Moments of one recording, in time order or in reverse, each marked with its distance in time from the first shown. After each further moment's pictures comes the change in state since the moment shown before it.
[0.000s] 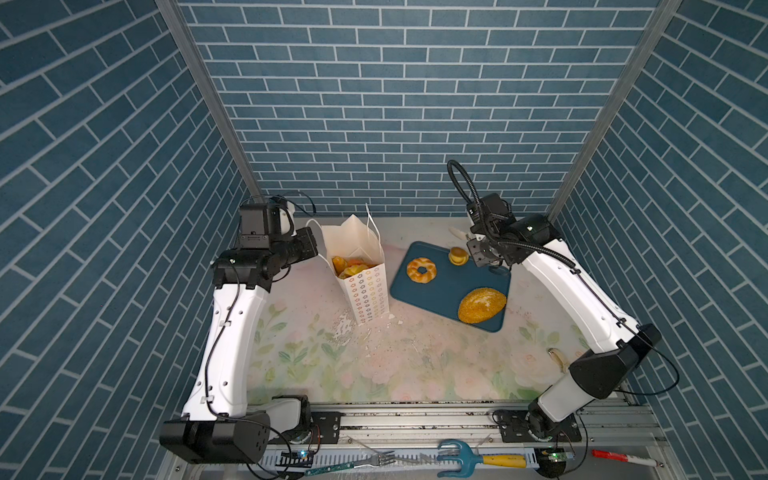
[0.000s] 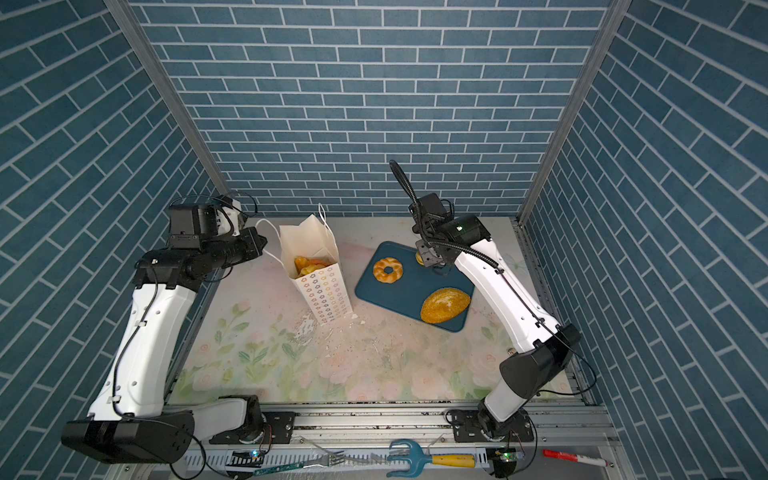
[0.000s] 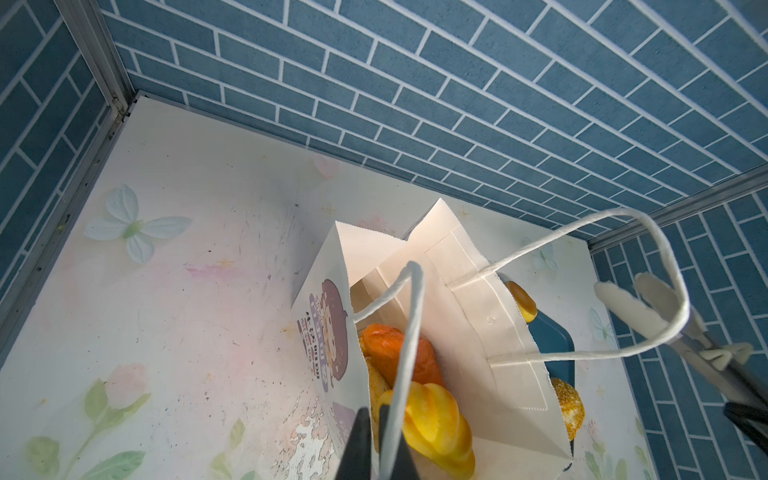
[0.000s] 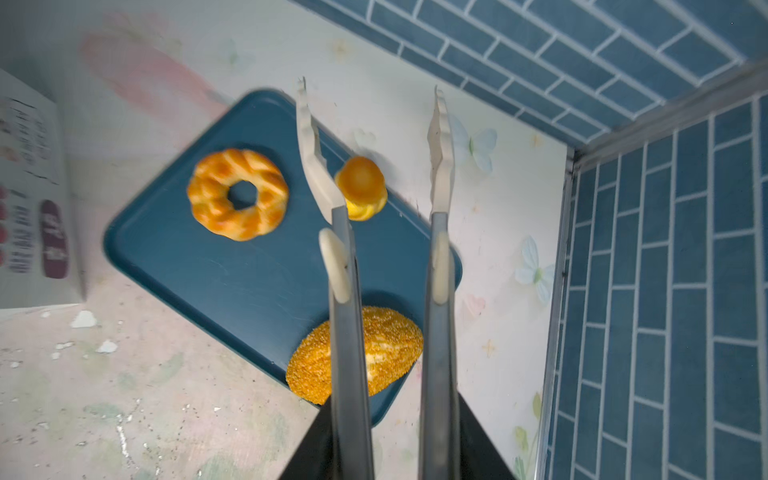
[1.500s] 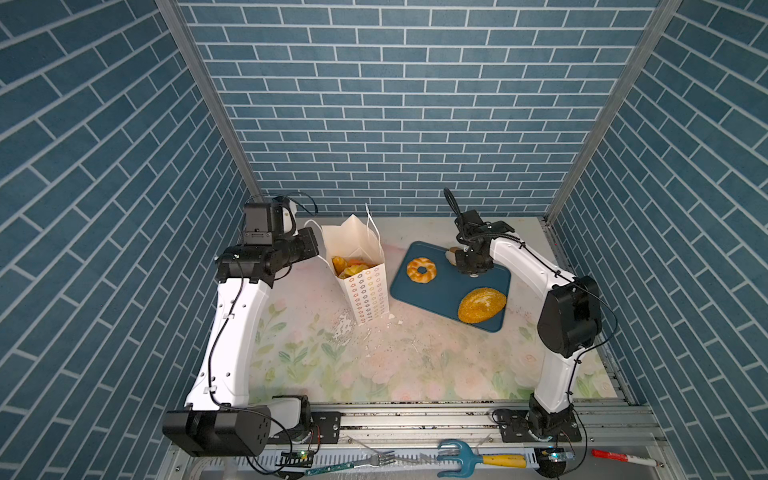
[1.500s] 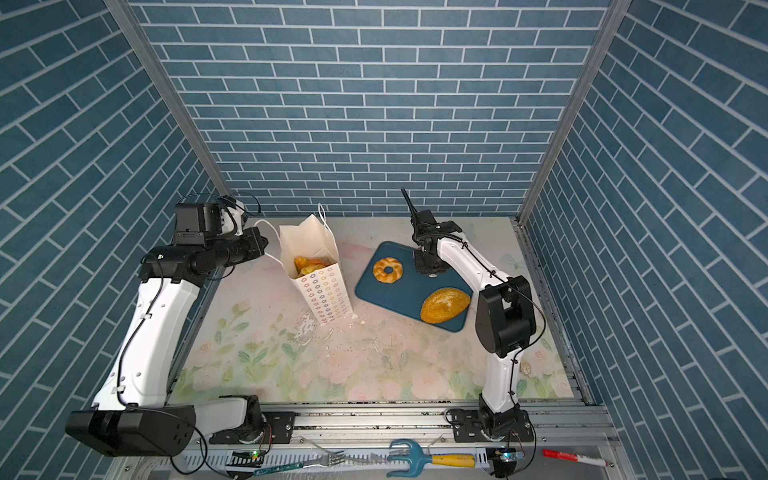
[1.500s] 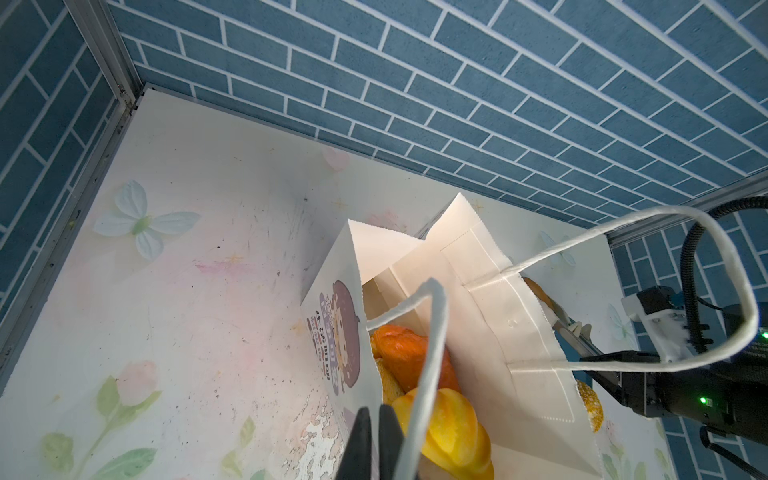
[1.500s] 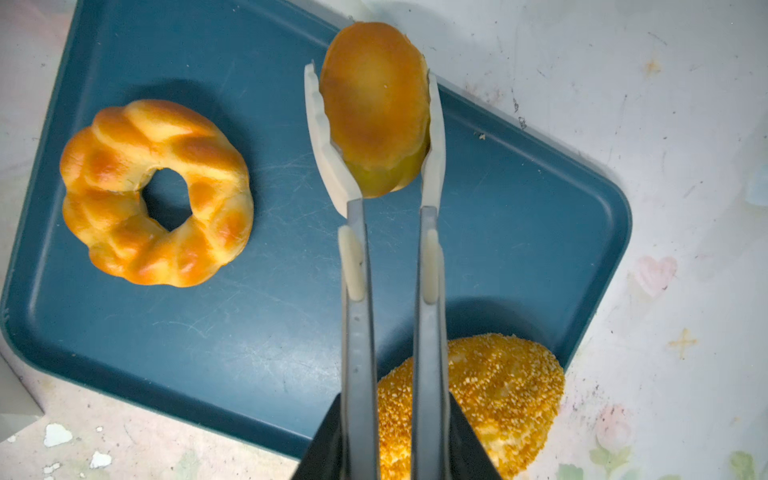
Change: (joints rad) left arm 0.000 0.031 0.000 -0.002 -0.020 0.018; right arm -0.127 0.267 -0.148 0.223 -0.243 0.204
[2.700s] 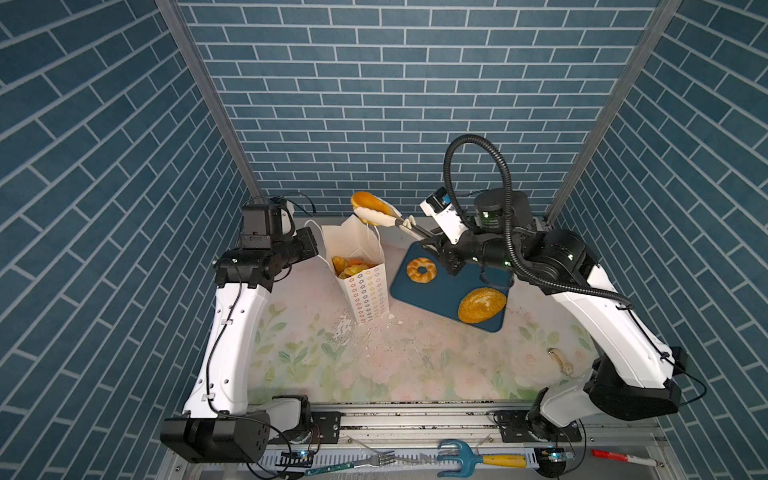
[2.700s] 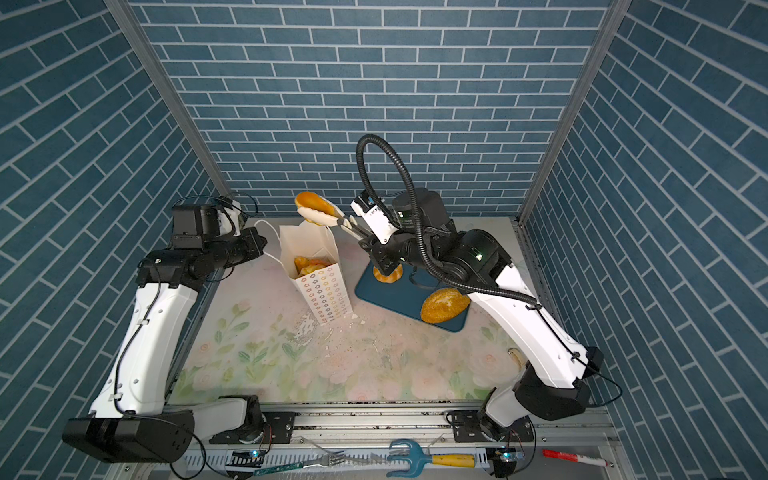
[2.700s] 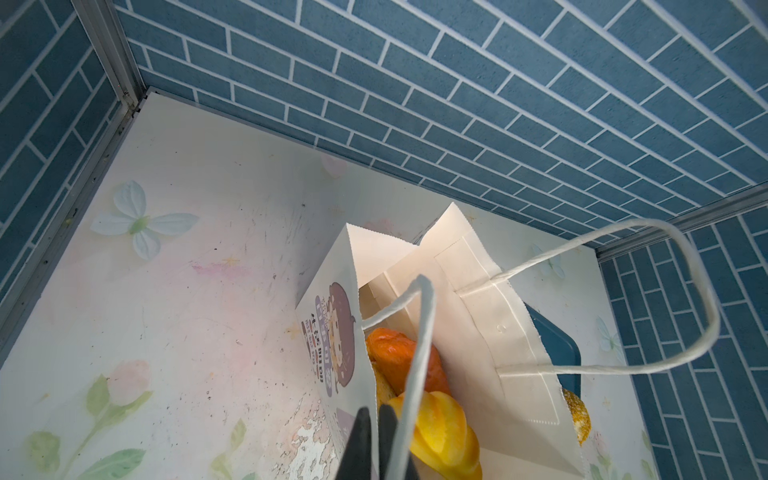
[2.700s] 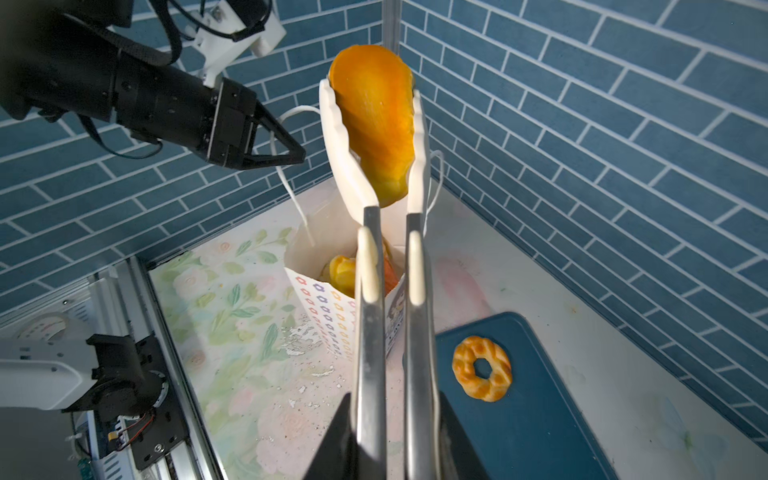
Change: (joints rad) left arm -0.002 -0.032 -0.018 0.022 -0.003 -0.040; right arm 0.496 -0.359 0.403 0.003 -0.156 -0.393
